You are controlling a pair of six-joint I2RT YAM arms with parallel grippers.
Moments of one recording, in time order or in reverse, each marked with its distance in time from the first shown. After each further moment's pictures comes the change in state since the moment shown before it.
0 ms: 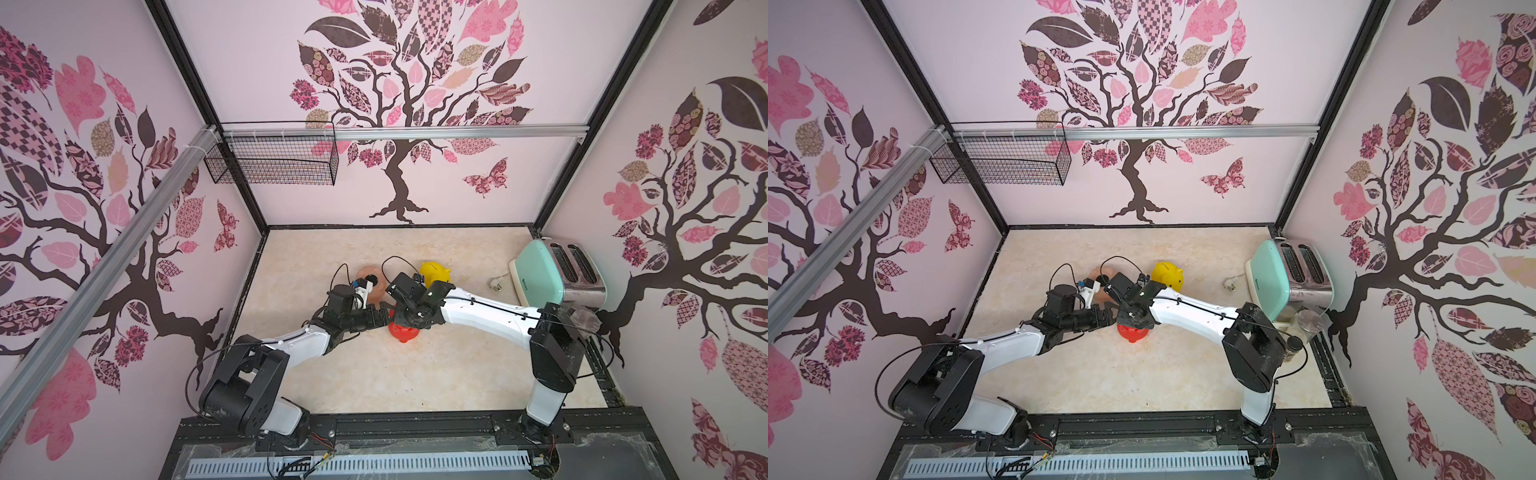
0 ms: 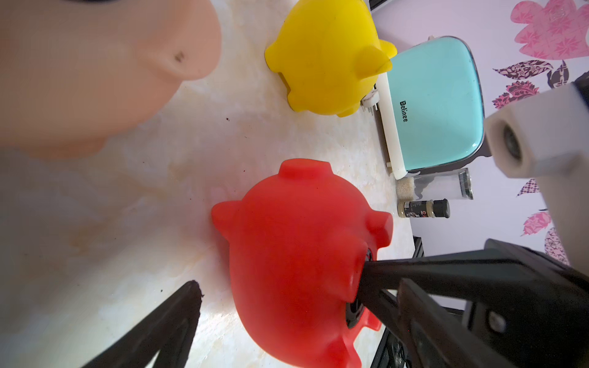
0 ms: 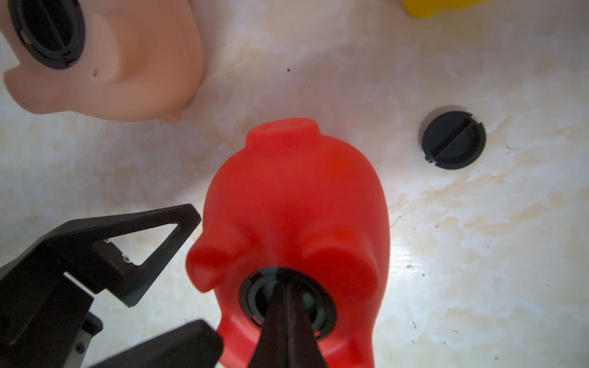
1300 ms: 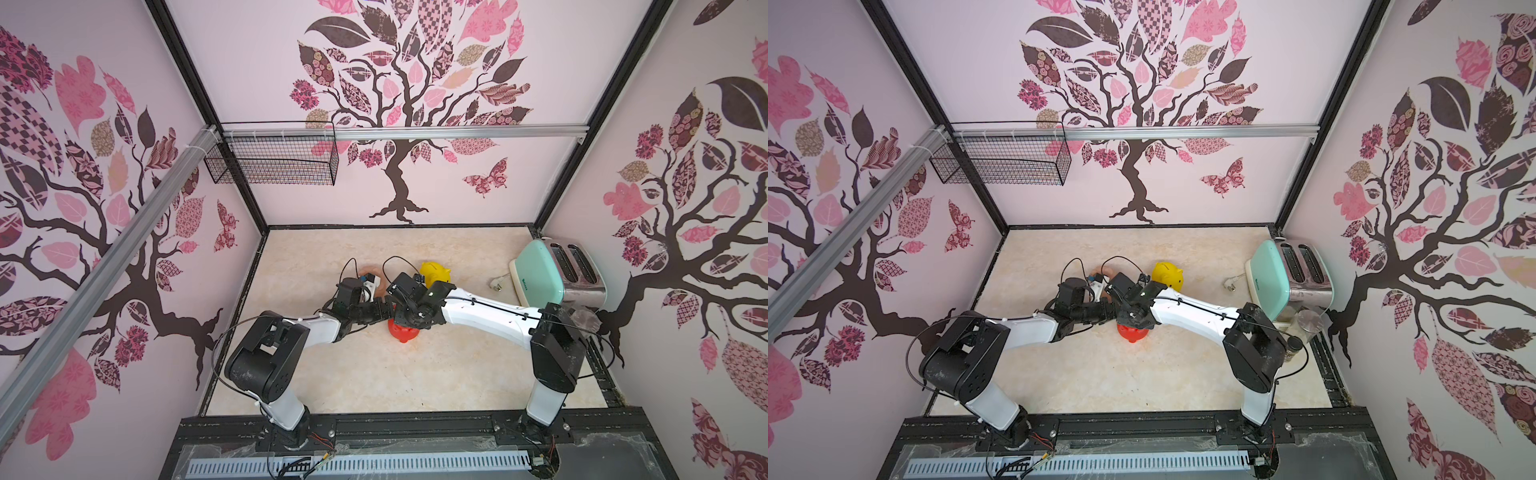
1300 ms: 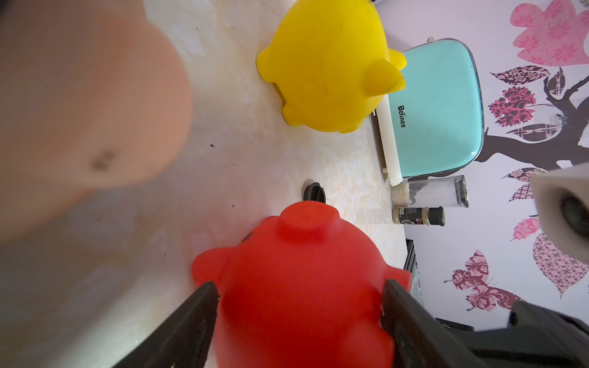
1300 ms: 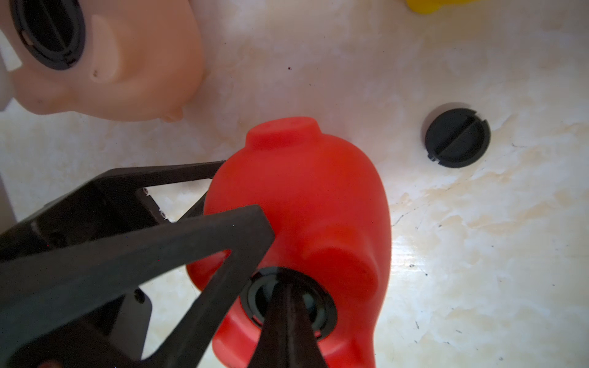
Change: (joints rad) left arm 0.000 0.183 0.105 0.080 0.031 -0.024; right arm -0.003 -0.003 -0.008 0.008 -0.014 0.013
